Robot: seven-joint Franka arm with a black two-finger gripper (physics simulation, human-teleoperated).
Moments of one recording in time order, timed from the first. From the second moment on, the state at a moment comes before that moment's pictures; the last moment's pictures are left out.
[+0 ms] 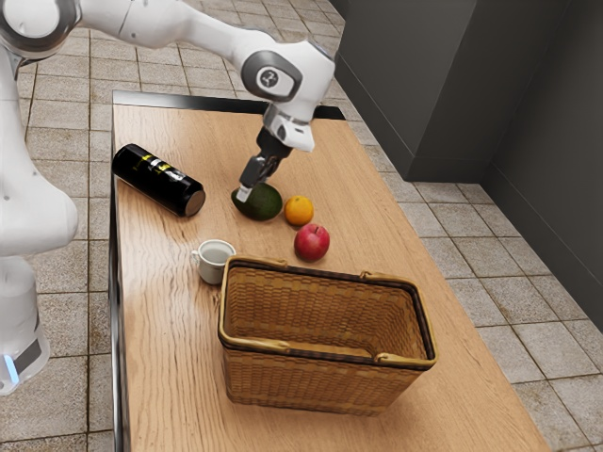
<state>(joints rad) -1.44 -0.52 1.54 -1.93 0.42 1.58 0.62</state>
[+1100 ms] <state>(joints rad) -1.52 -0.53 1.61 -1.95 0.36 1.62 0.39</state>
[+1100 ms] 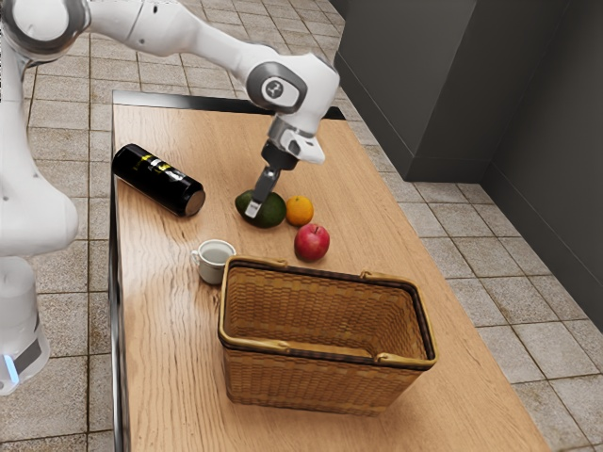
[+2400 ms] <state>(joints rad) -1.59 -0.52 1.65 -1.93 0.41 1.64 0.35</state>
